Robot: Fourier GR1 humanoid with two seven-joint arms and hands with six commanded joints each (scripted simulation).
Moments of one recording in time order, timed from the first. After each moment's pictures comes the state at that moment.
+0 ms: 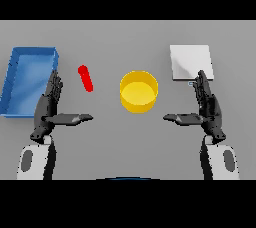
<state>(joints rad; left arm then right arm) 0.00 0.00 0.00 -1.57 0.00 0.00 0.00 0.00 0.00 0.00 -1.57 0.00 0.00 0.00</state>
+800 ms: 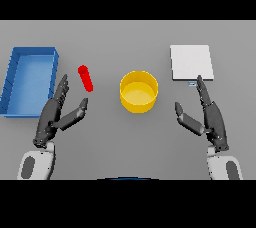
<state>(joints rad) 0.06 0.05 -0.13 -1.70 -0.16 -0.01 0.09 0.11 -0.09 0.11 -1.70 0.22 -0.02 -0.10</state>
